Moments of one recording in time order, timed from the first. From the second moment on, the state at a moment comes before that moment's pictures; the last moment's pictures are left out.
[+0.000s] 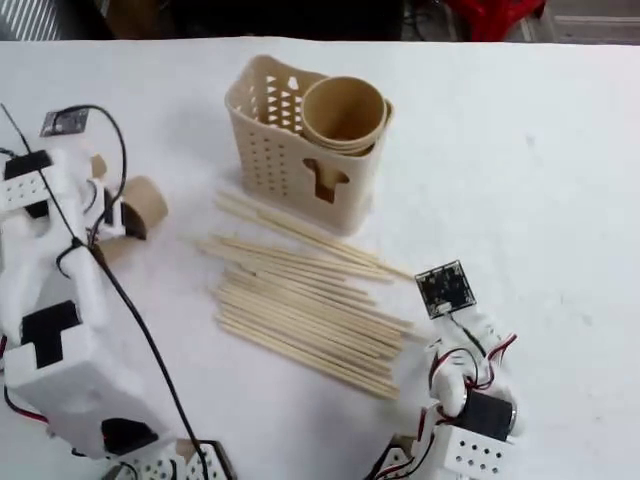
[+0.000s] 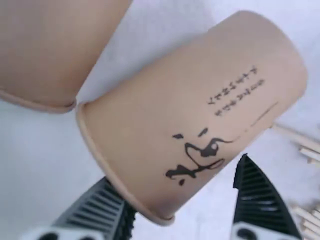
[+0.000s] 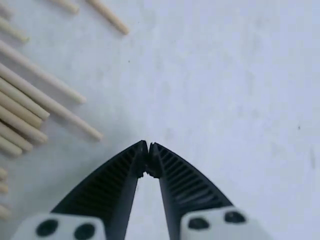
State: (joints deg) left arm -29.4 15.3 3.9 74.2 -12.2; right arm 13.6 -102.9 95.4 70.2 38.6
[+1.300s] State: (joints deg) left arm -10.8 15.5 -21.0 84.9 -12.7; right arm 13.6 -102.9 96.4 69.6 38.8
